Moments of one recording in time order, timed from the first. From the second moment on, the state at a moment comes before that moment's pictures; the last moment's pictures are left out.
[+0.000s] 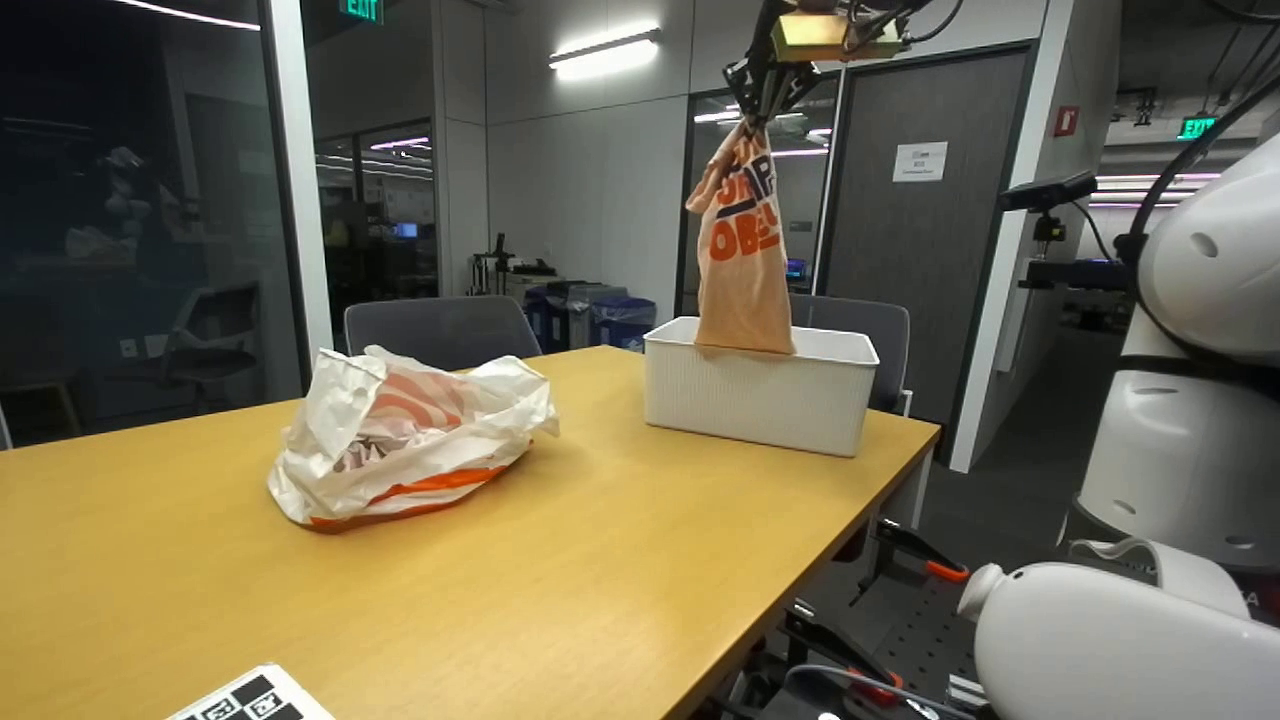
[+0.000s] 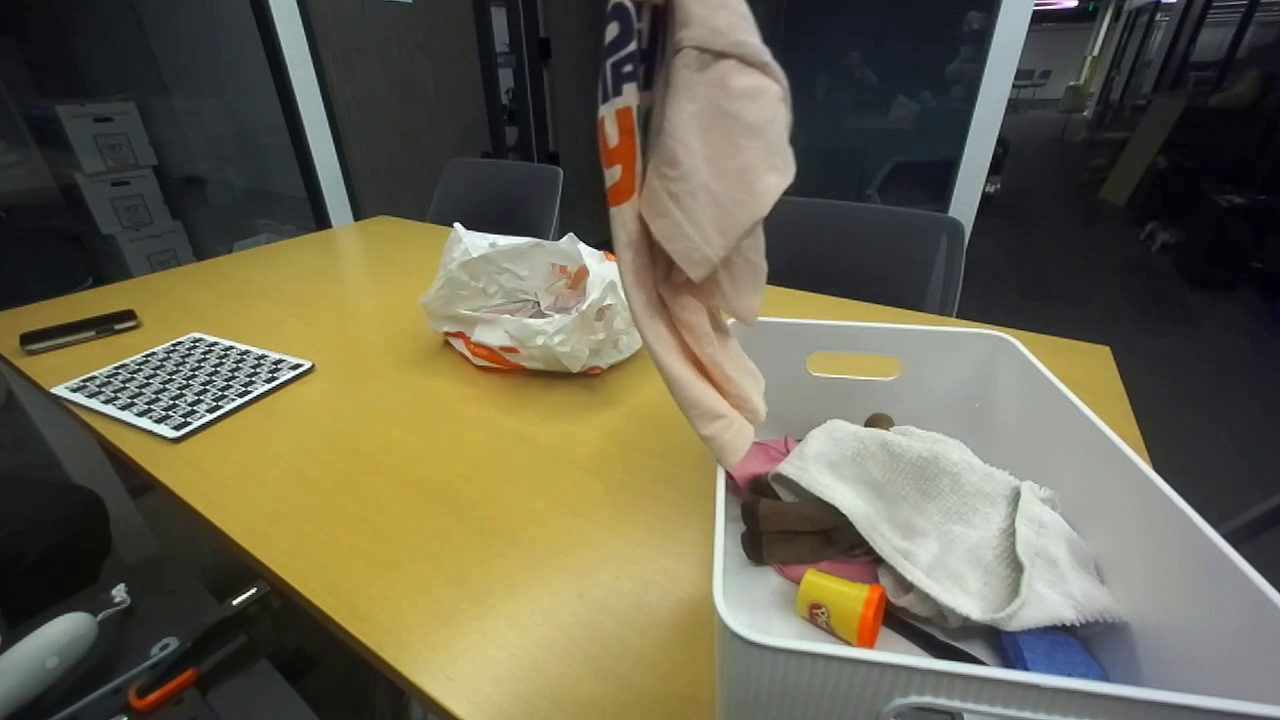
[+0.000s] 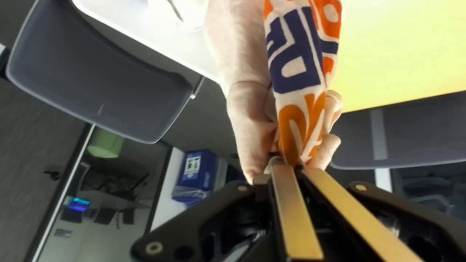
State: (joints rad) arm 0.01 -0.68 -0.06 -2.45 -0.68 2.37 0.74
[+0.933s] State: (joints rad) arm 0.09 -0.67 0.01 -2.47 -0.09 1.96 0.01
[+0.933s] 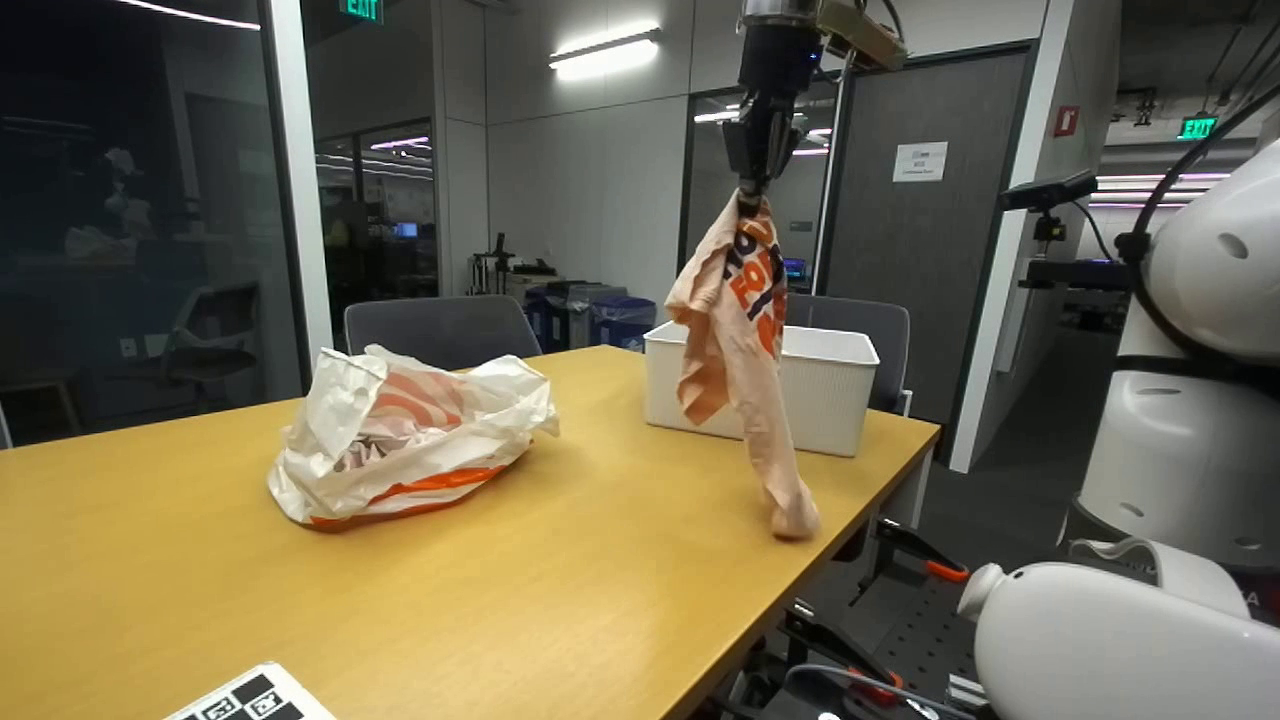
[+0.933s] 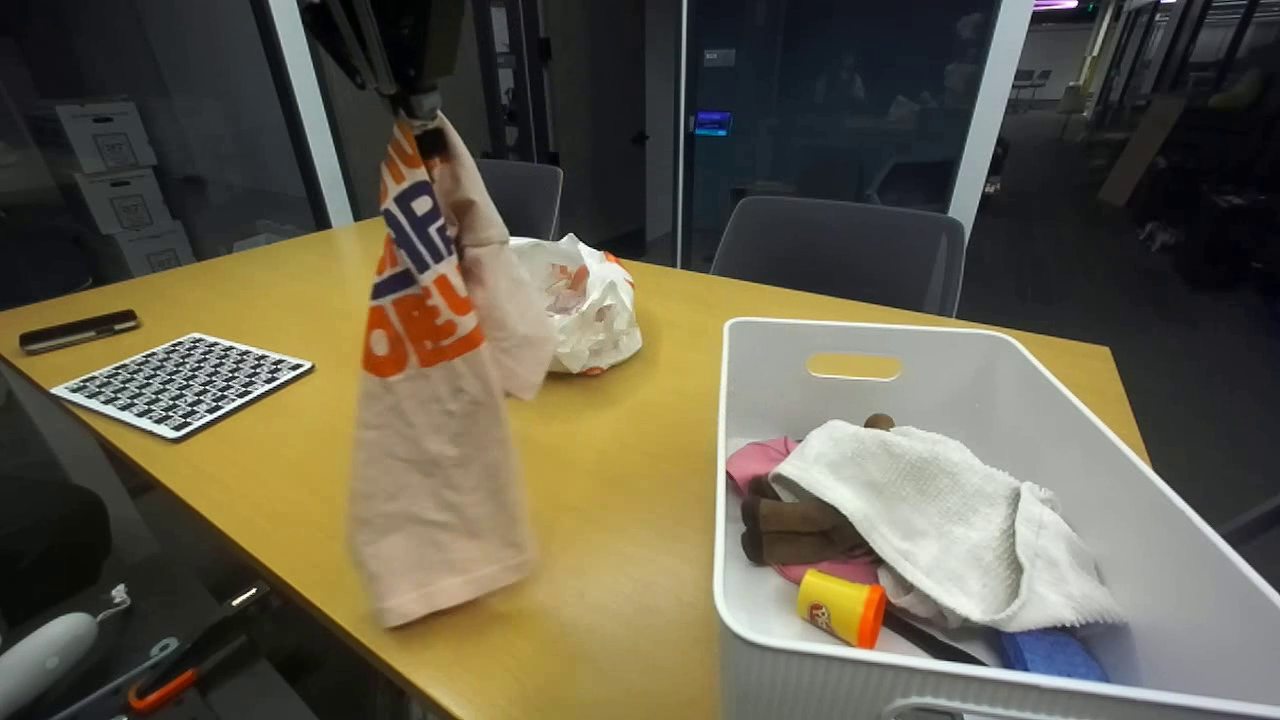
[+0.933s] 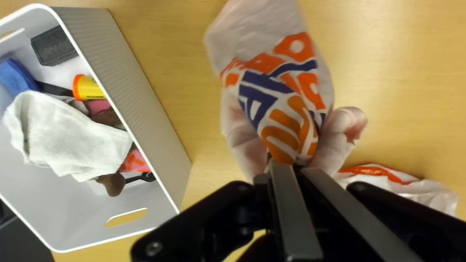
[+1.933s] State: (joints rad) arm 0.14 -0.25 -0.03 -2.54 0.00 2.18 -0.36
